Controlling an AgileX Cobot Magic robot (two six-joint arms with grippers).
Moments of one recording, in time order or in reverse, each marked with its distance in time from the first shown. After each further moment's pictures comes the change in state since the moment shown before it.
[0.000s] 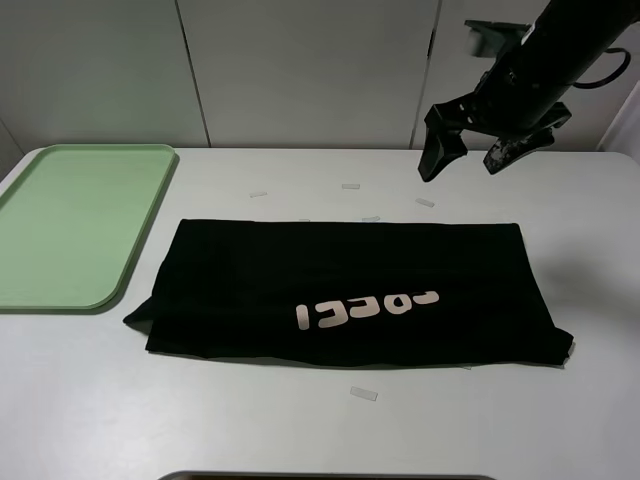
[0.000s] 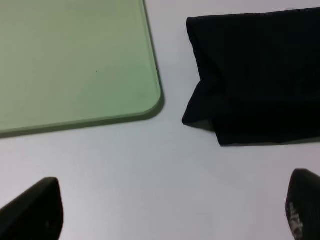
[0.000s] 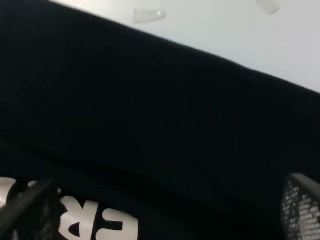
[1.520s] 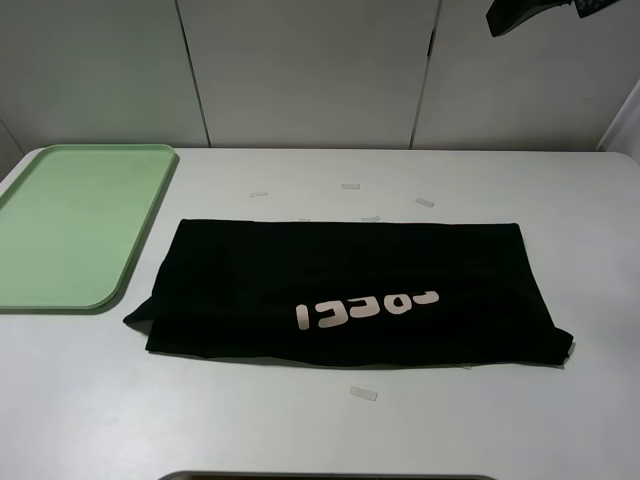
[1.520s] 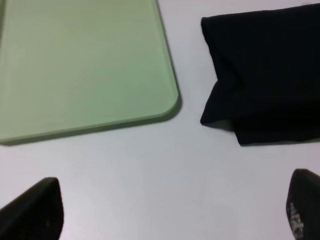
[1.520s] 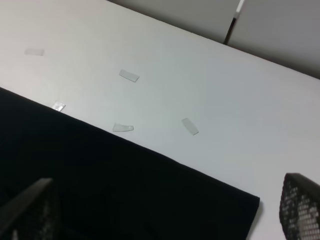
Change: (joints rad) left arm -0.004 0.000 0.000 0.048 0.000 0.026; right arm 0.000 -0.334 -0.115 -0.141 0.016 0.015
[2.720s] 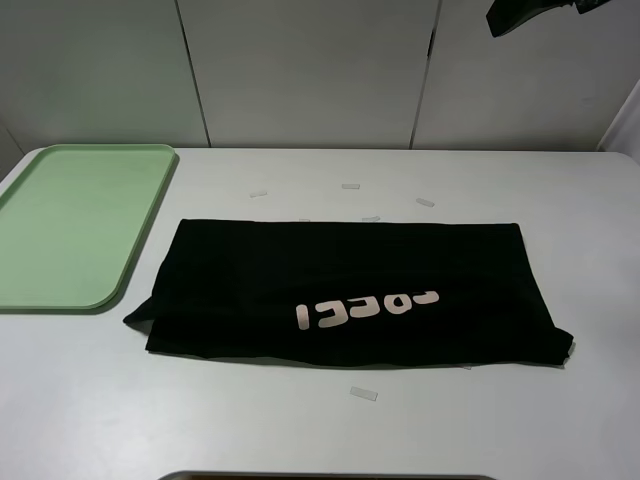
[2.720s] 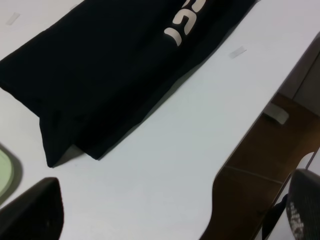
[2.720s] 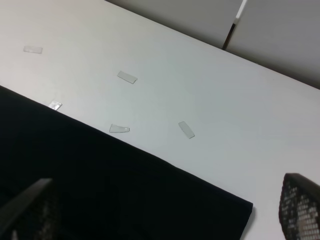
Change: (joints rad) left arm -0.759 0.000 0.000 0.000 0.000 0.000; right arm 0.000 0.000 0.000 -0.001 -0.006 -0.044
